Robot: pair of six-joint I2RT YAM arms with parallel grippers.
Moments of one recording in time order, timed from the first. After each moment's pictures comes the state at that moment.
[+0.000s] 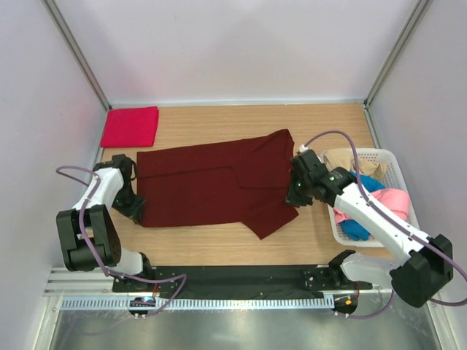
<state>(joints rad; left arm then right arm) 0.17 1.44 0.91 -1.10 -0.21 -0.91 0.56 1.14 0.94 -0.85 0.05 0.74</state>
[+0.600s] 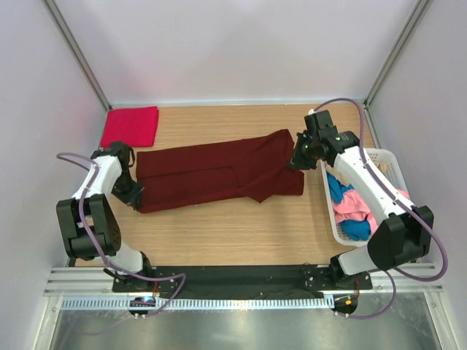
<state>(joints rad) 0.17 1.52 1.08 -1.10 -0.20 -0.81 0.32 1.42 1.29 -0.83 -0.10 0.59</state>
